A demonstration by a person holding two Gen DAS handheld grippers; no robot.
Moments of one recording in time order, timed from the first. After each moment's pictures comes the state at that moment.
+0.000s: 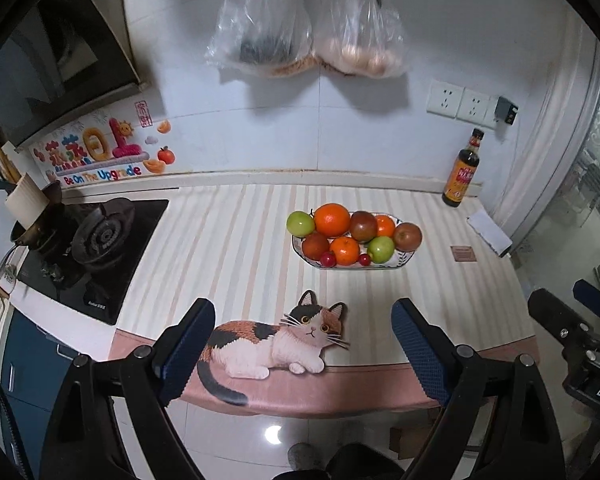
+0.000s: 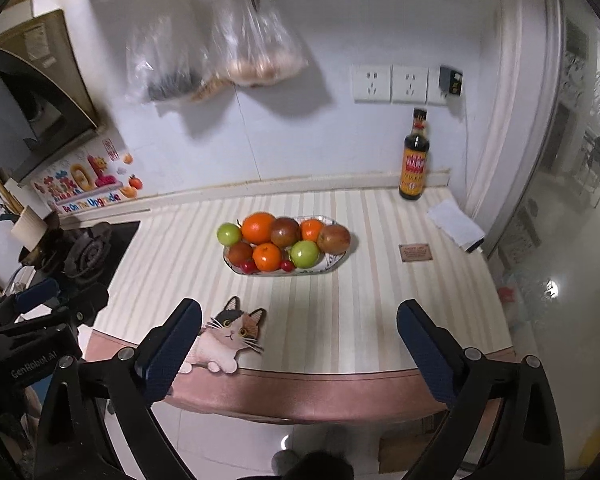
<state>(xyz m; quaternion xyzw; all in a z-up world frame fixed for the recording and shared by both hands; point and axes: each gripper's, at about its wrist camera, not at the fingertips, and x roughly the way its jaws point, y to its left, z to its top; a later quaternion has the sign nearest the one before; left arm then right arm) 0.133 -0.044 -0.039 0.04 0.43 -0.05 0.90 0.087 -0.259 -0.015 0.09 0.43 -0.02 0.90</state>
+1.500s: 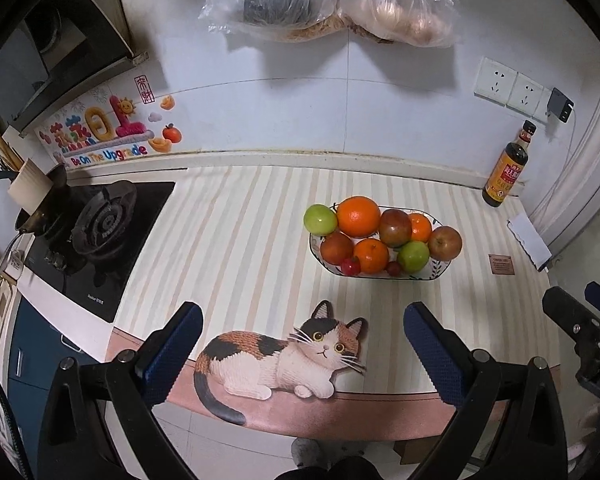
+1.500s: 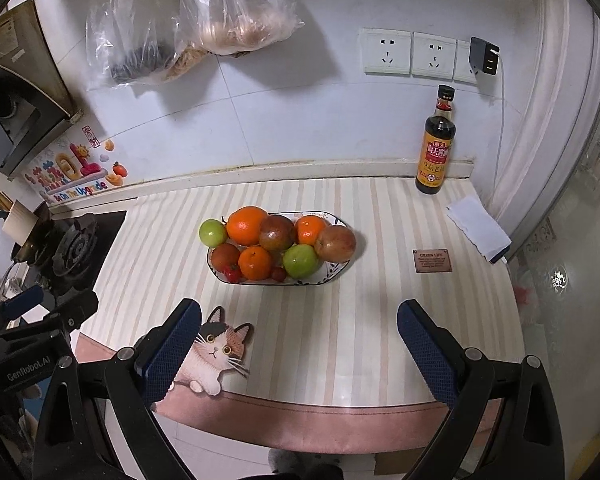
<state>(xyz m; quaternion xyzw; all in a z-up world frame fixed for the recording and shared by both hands) 0.220 -0.062 -0.090 0.04 0.48 0.01 0.88 0.200 -0.282 -0.076 0.09 0.48 0.01 0.87</state>
